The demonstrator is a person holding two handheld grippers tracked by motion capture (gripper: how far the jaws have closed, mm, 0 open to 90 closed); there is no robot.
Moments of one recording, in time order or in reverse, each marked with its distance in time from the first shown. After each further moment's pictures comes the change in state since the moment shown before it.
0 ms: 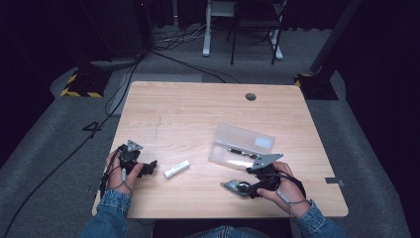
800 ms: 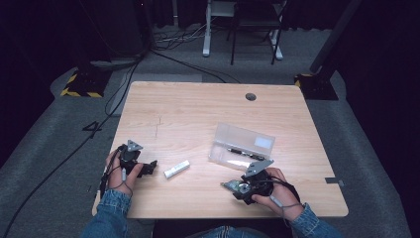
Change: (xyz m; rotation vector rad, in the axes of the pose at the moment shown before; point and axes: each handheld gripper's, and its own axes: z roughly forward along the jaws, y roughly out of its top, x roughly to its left) left arm 0.000 0.000 0.000 0.000 0.000 0.001; right arm 0.007 -0.012 0.025 0.064 0.022 -0.027
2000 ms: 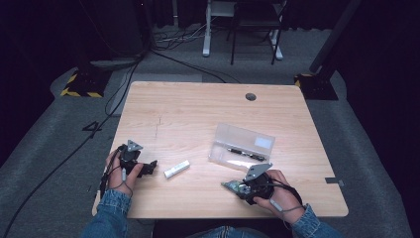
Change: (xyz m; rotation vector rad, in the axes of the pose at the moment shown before) left arm 0.000 0.000 0.000 0.000 0.001 0.001; right arm 0.007 -0.002 -0.005 0.061 -0.065 -0.070
